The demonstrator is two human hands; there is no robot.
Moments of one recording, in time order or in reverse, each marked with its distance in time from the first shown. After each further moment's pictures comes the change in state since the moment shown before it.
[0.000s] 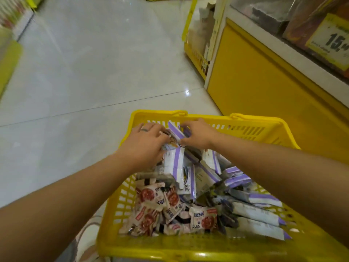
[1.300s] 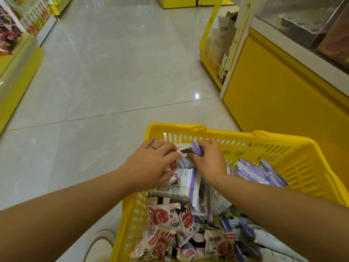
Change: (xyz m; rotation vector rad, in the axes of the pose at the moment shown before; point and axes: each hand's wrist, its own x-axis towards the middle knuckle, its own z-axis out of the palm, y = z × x) left_hand -0.016 -0.028 0.010 -0.038 0.069 0.133; right_hand 0.001 -0.020 0.054 0.378 0.435 0.181
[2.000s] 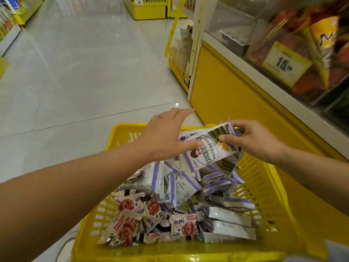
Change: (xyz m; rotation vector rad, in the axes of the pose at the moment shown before) left_hand 0.083 0.089 -0.074 -0.382 0.093 -0.106; right_hand -0.042 0.047 -0.210 0.172 -0.143 -0.043
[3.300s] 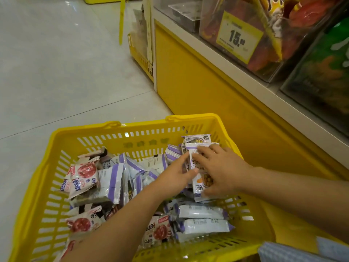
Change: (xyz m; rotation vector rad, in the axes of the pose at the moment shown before) left_hand 0.015 0.061 0.171 -0.920 -0.397 -0.284; right_hand -0.032 0.095 0.024 -1.061 -0.339 -0.155
